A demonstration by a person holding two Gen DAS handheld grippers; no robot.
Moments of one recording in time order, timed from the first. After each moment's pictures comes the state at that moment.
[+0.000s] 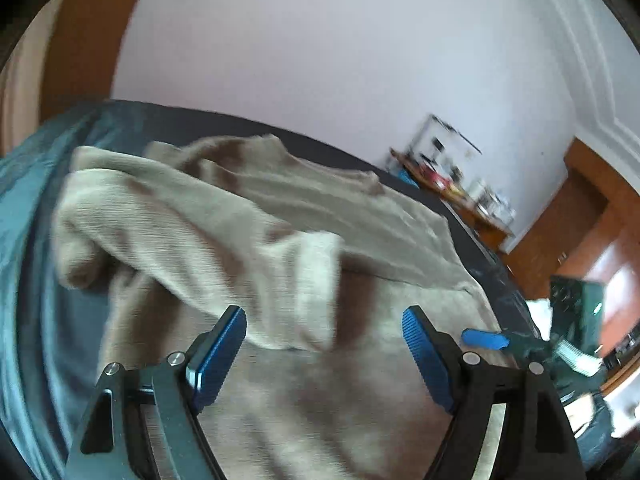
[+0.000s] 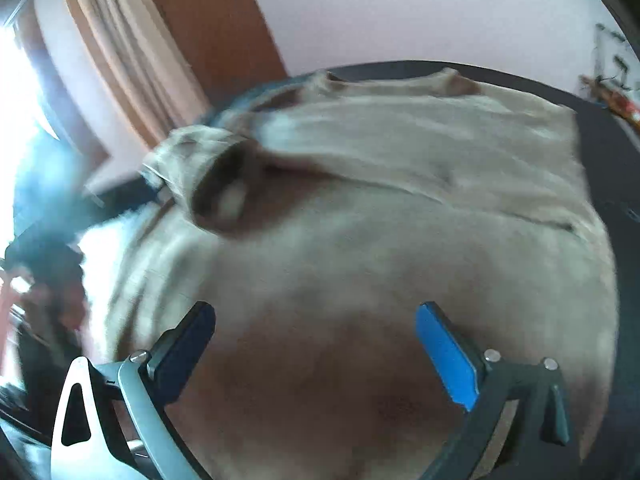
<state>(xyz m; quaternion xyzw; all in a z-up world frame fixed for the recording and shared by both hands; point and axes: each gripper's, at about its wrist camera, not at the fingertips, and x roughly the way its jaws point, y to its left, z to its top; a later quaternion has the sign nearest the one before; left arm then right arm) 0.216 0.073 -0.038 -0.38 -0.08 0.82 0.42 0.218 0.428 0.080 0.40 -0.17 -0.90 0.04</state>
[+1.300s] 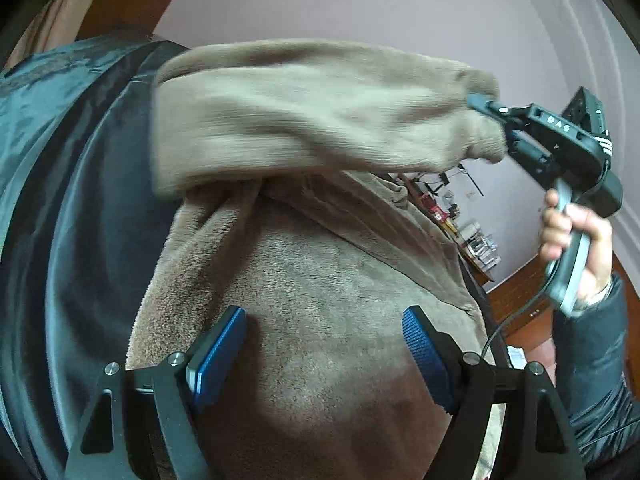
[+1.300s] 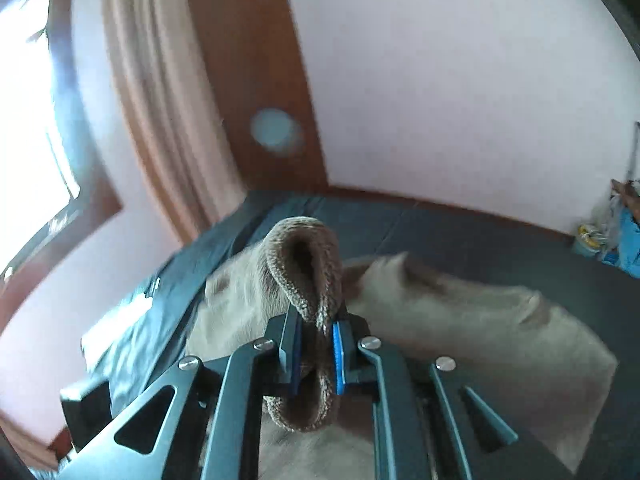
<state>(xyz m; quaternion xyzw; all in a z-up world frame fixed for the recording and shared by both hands) 0.176 0.041 -0.098 -0.43 -0.18 0.79 0.41 0.047 0.410 0.229 0.29 -0.09 -0.95 0.02</state>
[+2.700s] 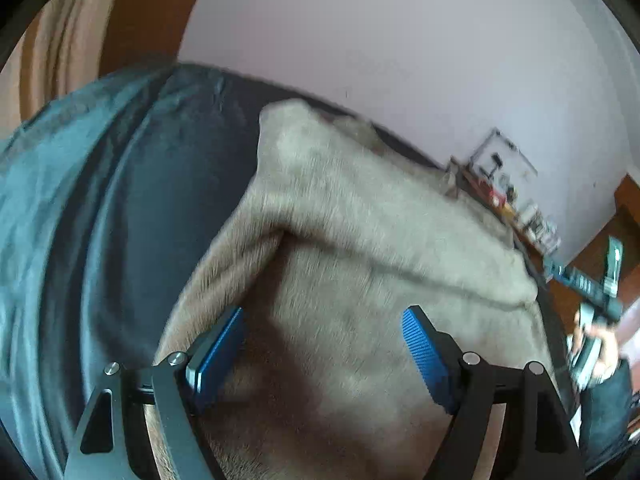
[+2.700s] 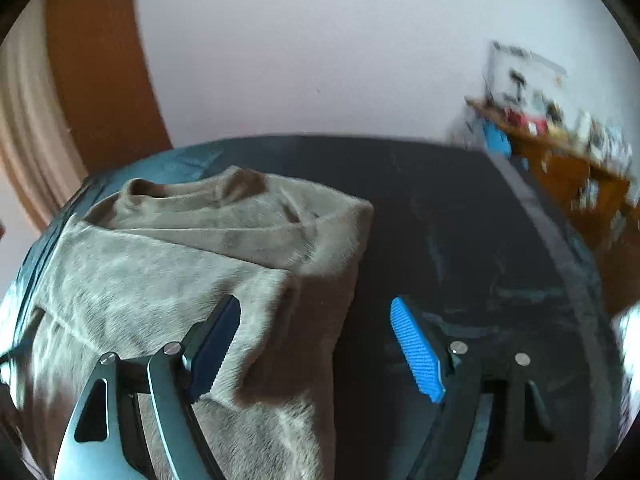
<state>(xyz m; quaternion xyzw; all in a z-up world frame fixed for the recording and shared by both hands) 0.180 0.065 -0.062 -0.41 -0.11 0.84 0.34 0.199 0.599 0.128 0.35 -0.10 -0.91 -0.19</state>
